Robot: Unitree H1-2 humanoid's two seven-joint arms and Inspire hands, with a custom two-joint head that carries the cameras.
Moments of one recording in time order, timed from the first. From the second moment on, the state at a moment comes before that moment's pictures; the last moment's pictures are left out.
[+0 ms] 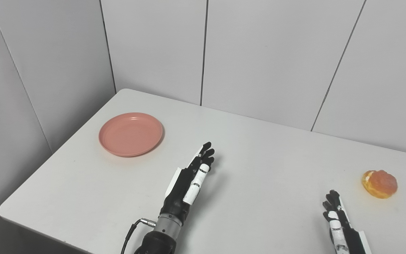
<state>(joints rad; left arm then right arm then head) 0.01 -0.05 -0.04 -0.28 0.11 0.09 0.01 0.01 -0.07 0.10 -0.08 -0.05 -0.03 0.10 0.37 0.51</state>
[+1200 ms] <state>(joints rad) -0.24 0.14 0.25 -0.22 0.01 0.14 0.06 0.00 -0.07 0.09 -0.08 -0.05 -0.03 0.10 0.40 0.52</state>
